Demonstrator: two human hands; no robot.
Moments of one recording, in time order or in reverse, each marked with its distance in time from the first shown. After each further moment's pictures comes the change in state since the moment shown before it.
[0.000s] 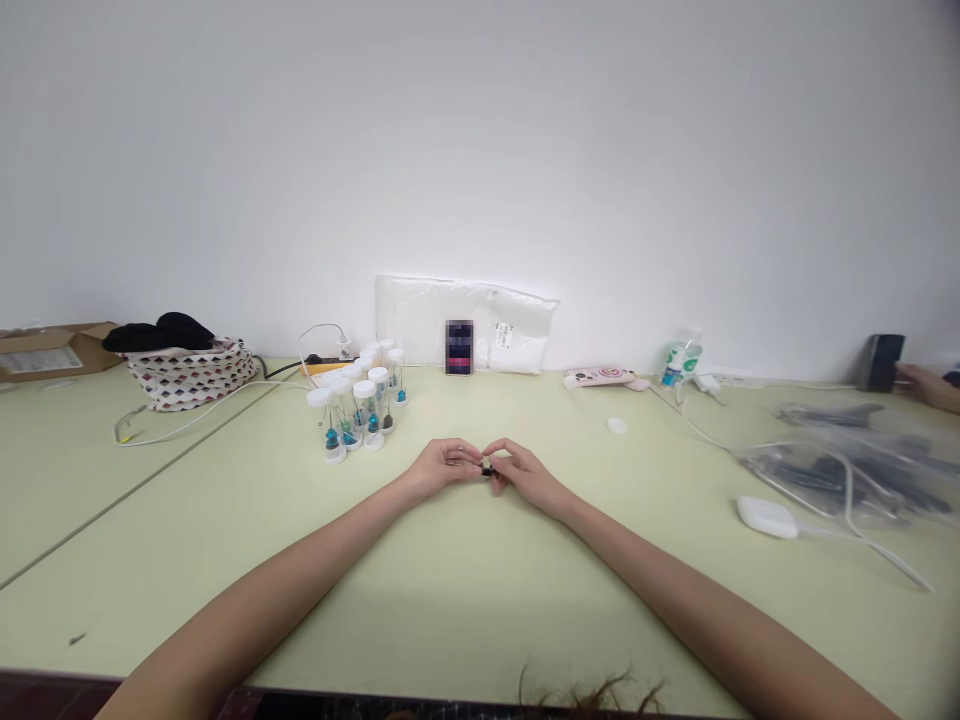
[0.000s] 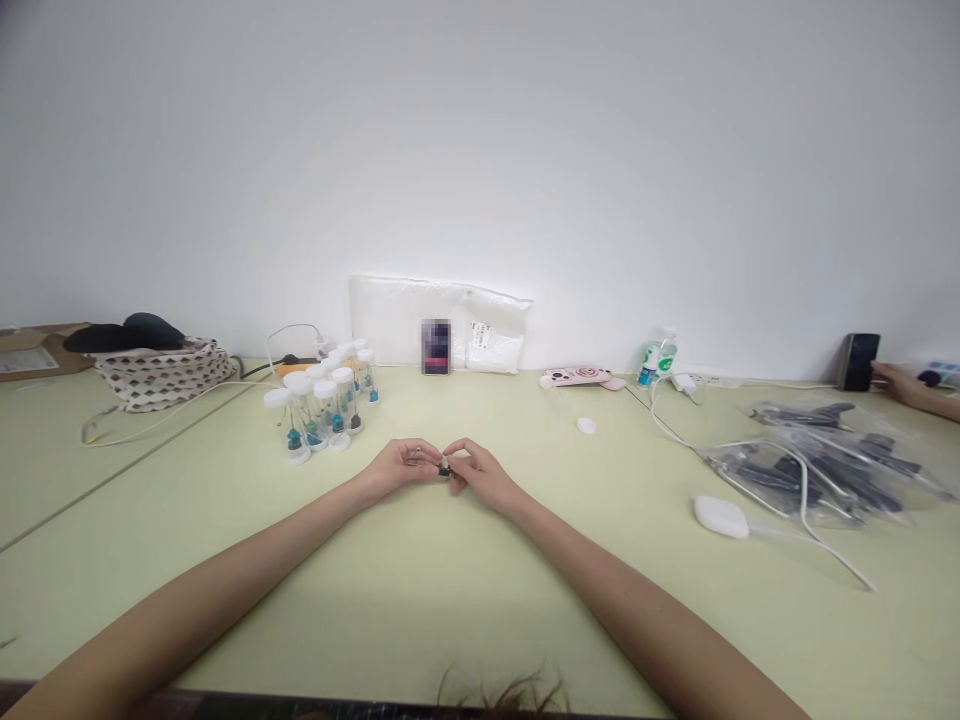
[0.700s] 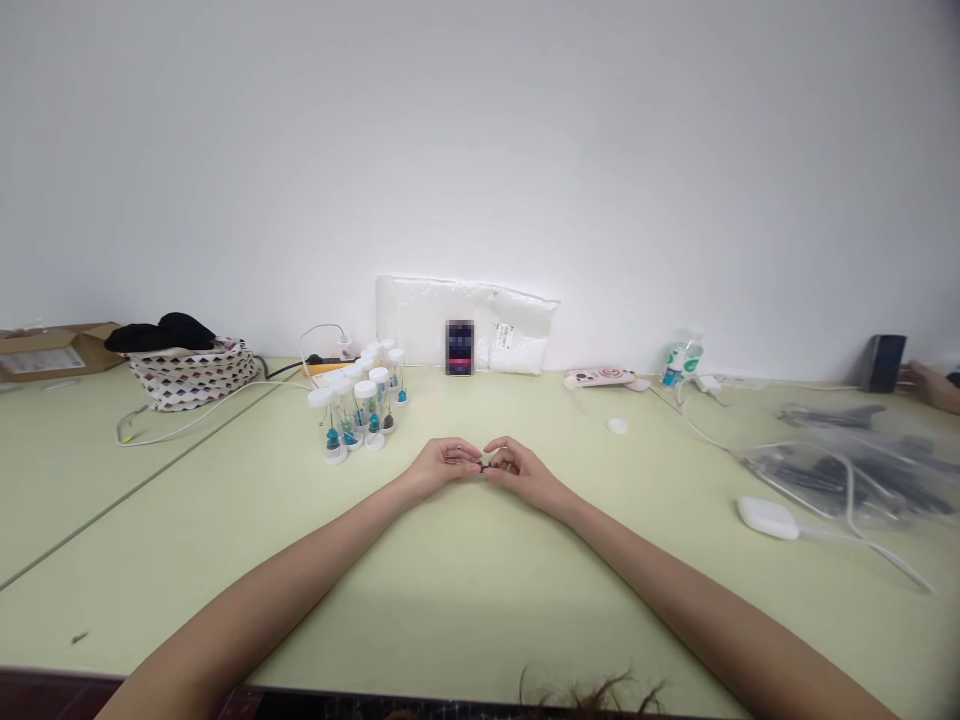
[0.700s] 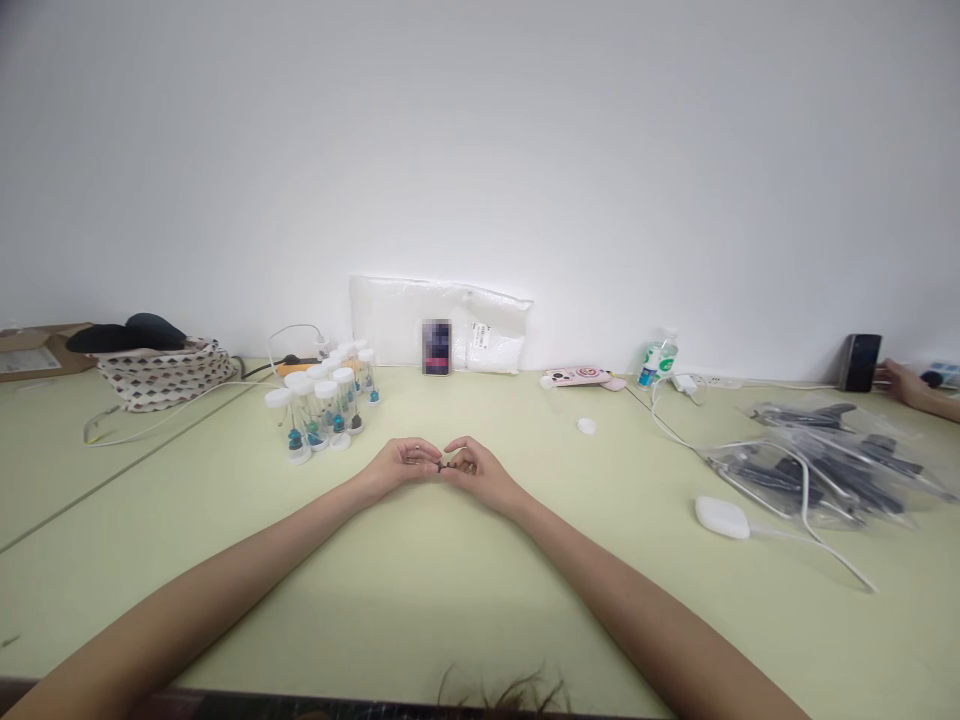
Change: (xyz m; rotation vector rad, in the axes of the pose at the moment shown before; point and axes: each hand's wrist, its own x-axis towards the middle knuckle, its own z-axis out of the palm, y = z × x) left_hand 0.000 0.000 0.000 -0.003 0.039 -0.012; right_hand 0.000 0.000 0.000 -0.014 0.027 -0.060
